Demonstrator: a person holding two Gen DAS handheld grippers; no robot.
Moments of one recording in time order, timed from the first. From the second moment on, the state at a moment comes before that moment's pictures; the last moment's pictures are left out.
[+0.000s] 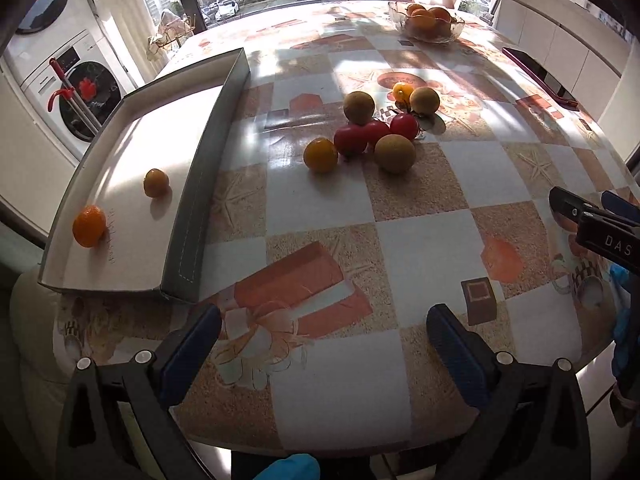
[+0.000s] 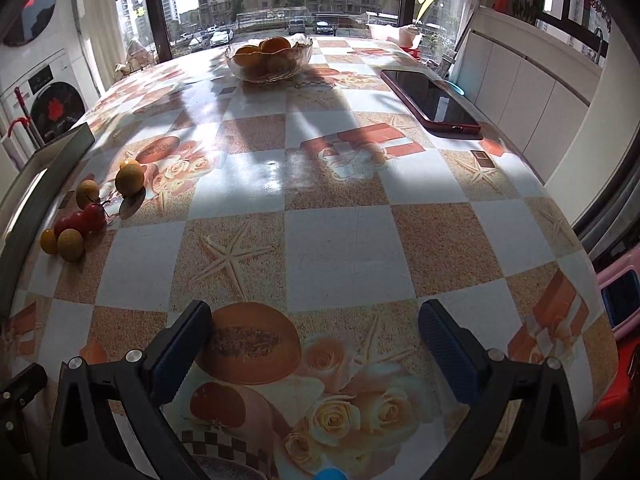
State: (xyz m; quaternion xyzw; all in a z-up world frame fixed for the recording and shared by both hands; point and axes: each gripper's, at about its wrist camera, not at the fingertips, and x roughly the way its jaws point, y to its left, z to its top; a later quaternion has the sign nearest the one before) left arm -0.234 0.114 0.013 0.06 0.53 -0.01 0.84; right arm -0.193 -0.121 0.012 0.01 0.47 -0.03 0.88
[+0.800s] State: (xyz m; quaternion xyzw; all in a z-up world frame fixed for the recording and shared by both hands) left arm -0.162 0.113 0.041 0.05 0.50 0.00 0.87; right arm -0.132 -0.082 0.022 0.03 0.53 0.07 0.84
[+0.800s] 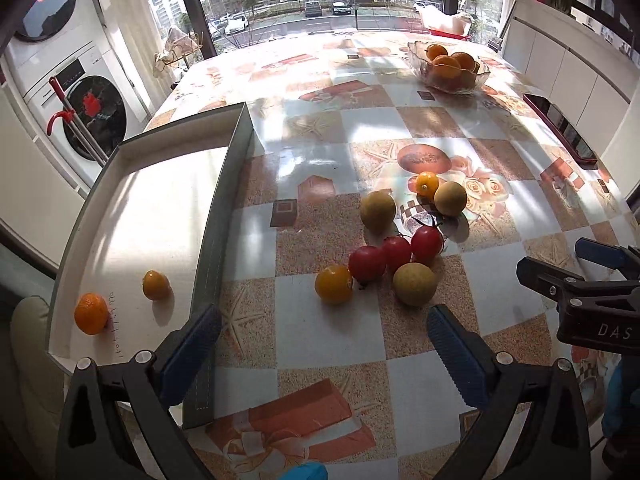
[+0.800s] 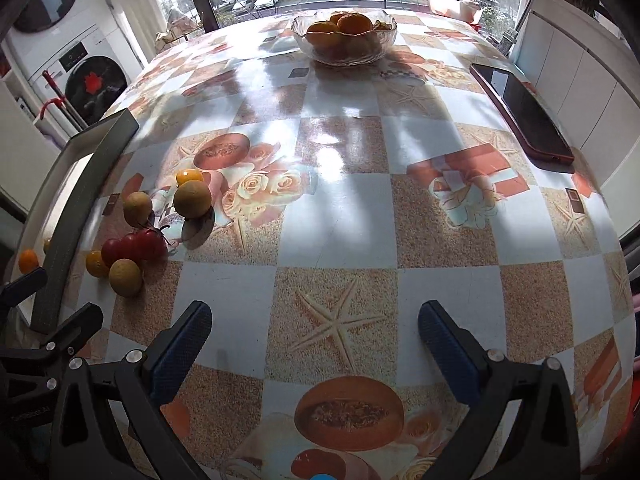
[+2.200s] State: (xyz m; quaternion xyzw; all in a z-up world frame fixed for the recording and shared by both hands) left arm -0.076 0.087 0.018 0.06 0.54 -0.04 0.84; right arm -0.112 -0.083 0.044 0.09 0.50 0.14 0.85
